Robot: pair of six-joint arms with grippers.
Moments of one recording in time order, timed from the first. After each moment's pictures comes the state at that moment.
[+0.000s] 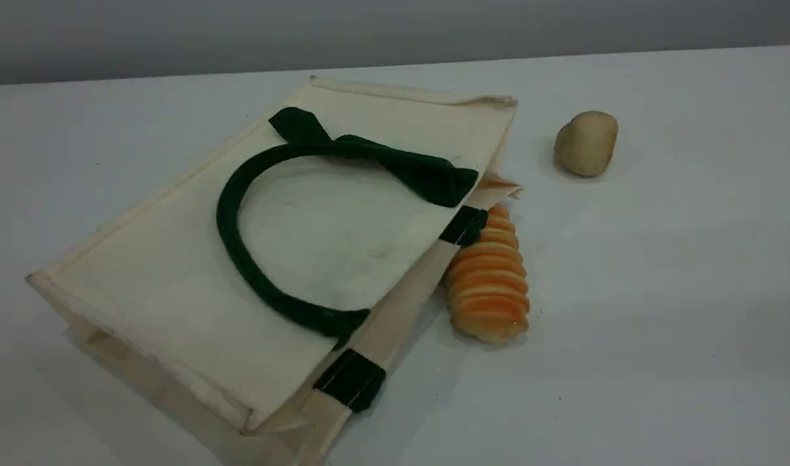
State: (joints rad) left arm -0.31 0.20 -0.59 -0.23 1.13 0.17; right arm 0.37 0.31 -0.50 0.08 1.06 0.00
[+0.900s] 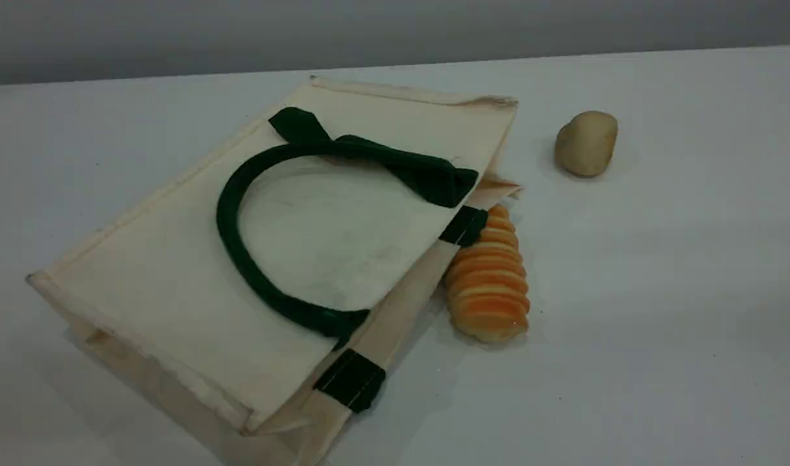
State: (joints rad) left arm -0.31 0.16 -0.51 -0.16 1.09 0.14; right arm 0.04 0.28 -0.50 0.11 1.07 0.00
